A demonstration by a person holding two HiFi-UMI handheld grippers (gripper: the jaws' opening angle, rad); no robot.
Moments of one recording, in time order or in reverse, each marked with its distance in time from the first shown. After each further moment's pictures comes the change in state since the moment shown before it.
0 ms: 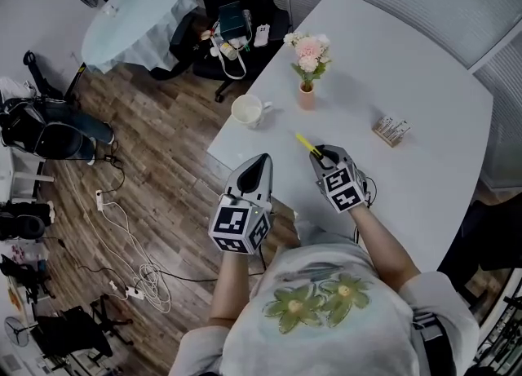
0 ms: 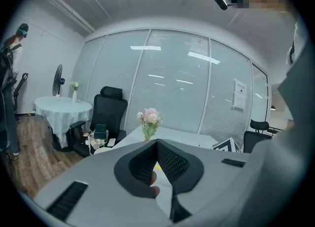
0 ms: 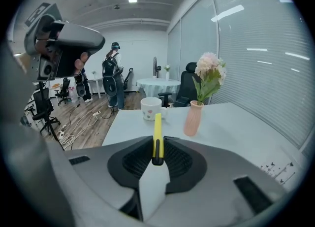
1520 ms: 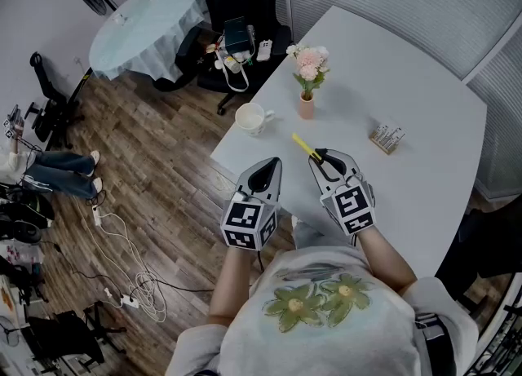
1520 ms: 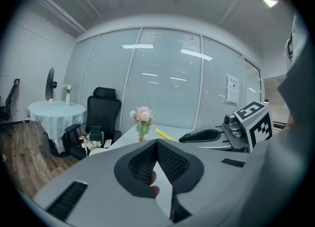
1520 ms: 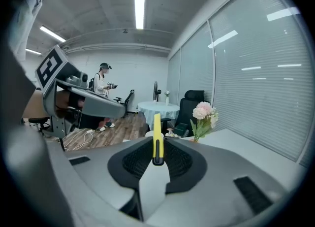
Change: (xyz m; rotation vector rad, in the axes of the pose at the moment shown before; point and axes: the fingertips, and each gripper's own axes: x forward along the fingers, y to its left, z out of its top) left arm -0.004 -0.022 -0.005 0.069 0.024 -0.051; right arm -0.094 0.024 0.096 -0.019 -0.279 -0.027
